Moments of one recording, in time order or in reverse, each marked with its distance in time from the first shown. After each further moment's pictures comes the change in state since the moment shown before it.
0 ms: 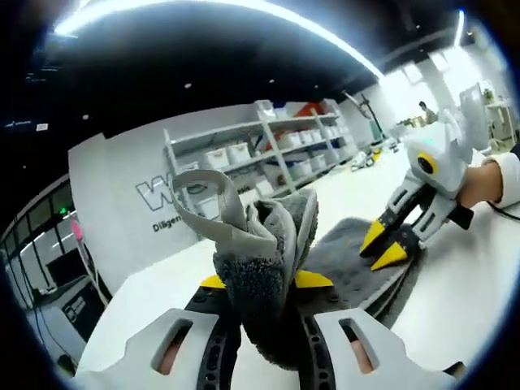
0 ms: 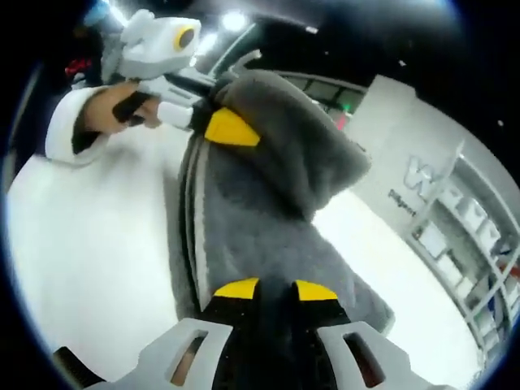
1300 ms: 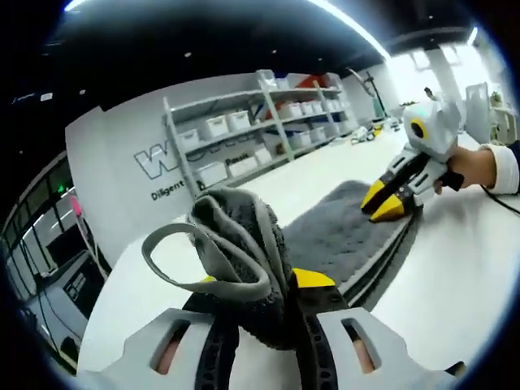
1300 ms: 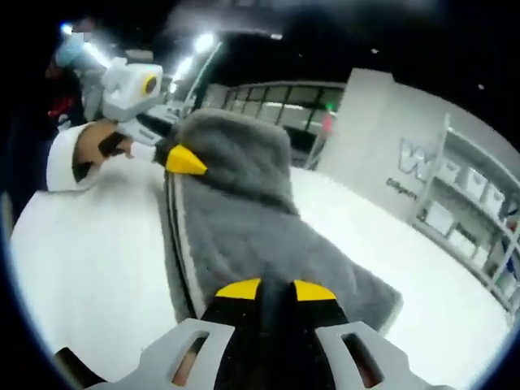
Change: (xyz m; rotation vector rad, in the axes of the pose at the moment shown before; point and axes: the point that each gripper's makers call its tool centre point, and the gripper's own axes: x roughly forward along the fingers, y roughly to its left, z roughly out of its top) left arm -0.021 0.015 -0.043 -0.055 0.166 -0.018; right arm -0.003 -0.010 -0.001 0.198 -0.074 0.014
